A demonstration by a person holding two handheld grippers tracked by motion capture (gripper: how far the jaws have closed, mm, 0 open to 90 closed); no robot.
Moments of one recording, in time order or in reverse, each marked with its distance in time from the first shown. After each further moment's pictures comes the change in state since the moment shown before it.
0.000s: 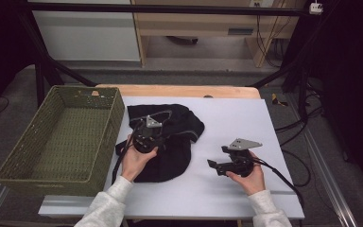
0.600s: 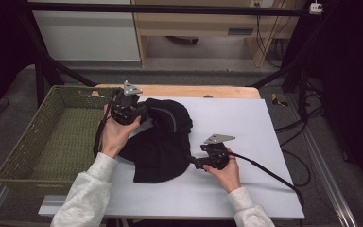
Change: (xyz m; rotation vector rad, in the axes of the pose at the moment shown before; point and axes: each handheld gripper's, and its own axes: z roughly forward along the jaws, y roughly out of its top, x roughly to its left) left arm 0.035 0.072 -0.076 -0.125 0.136 0.019; right arm 0.023 0.020 0.067 0.057 0.026 0.070
